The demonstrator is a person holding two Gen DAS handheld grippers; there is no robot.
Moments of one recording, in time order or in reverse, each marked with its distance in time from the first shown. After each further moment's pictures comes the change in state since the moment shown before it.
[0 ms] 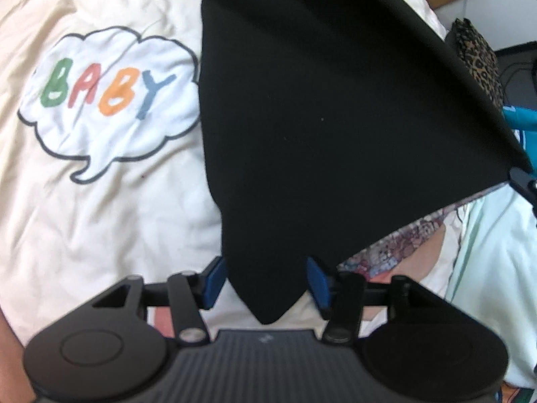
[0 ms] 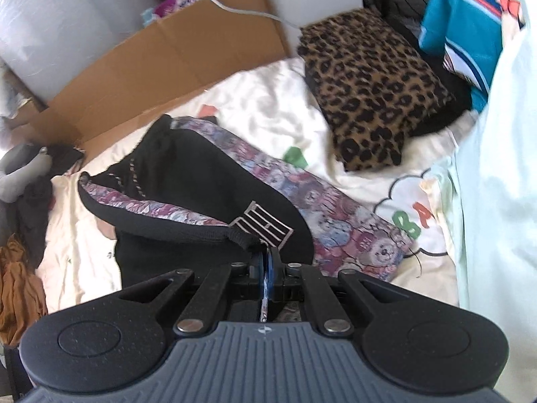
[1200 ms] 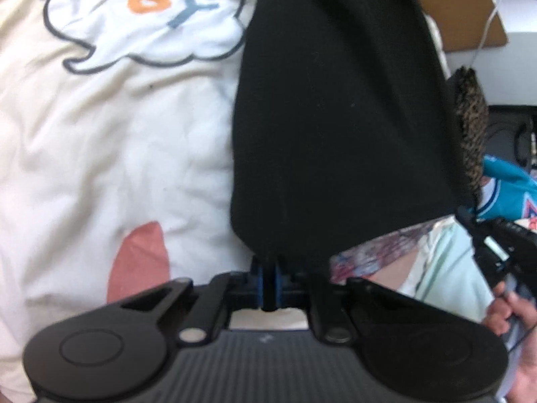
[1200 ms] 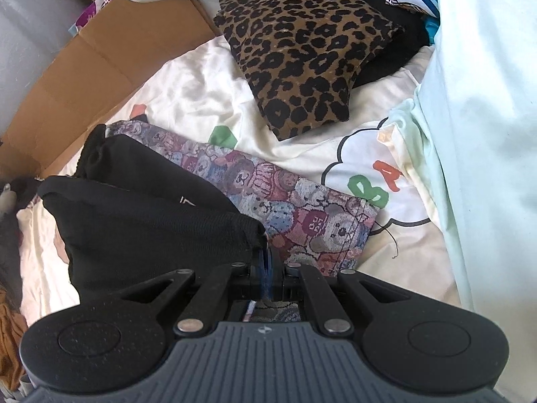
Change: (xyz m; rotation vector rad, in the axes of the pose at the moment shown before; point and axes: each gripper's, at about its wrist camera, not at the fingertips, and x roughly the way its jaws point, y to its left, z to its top) left arm 0.027 0.049 -0.046 -0.197 -0.043 -0.224; right arm 0.053 -0.066 -0.010 0.168 0.019 -0.040
